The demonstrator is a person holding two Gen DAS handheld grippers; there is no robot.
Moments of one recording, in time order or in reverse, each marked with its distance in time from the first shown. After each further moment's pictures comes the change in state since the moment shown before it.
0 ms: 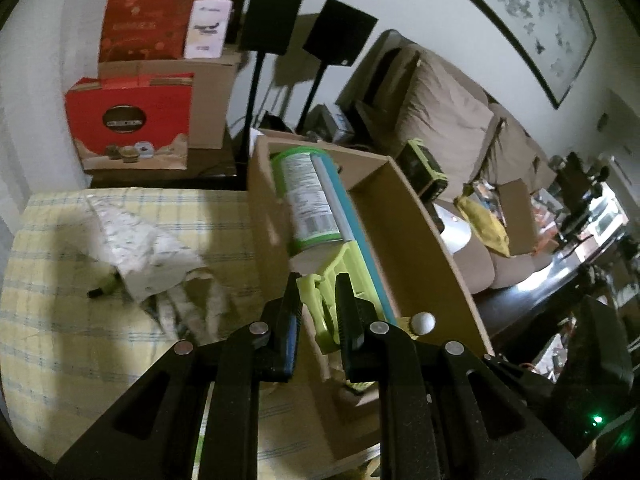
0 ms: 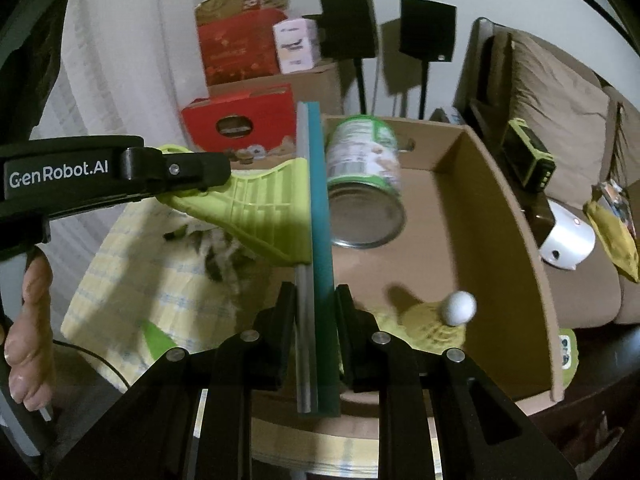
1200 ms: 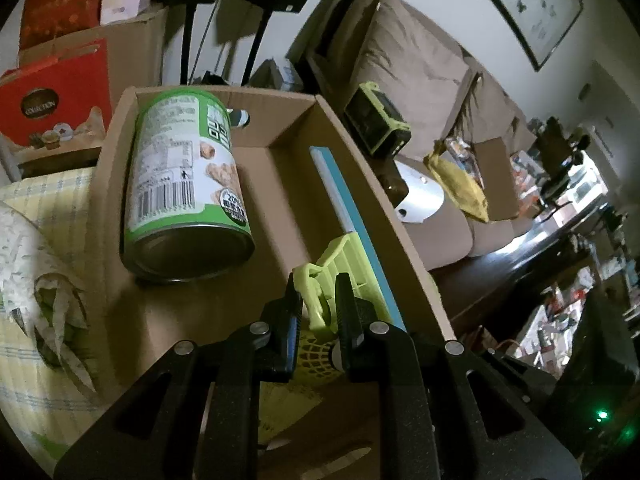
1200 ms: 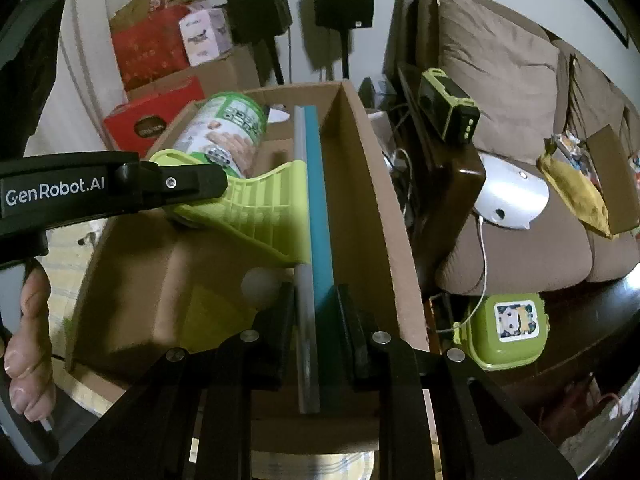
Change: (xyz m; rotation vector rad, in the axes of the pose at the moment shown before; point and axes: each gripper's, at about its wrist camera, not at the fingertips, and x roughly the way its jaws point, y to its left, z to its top) left arm 0.109 -0.084 -0.003 0.052 0.148 -0.094; right arm 0.014 -0.113 -0.018 0.119 0.079 -0.135
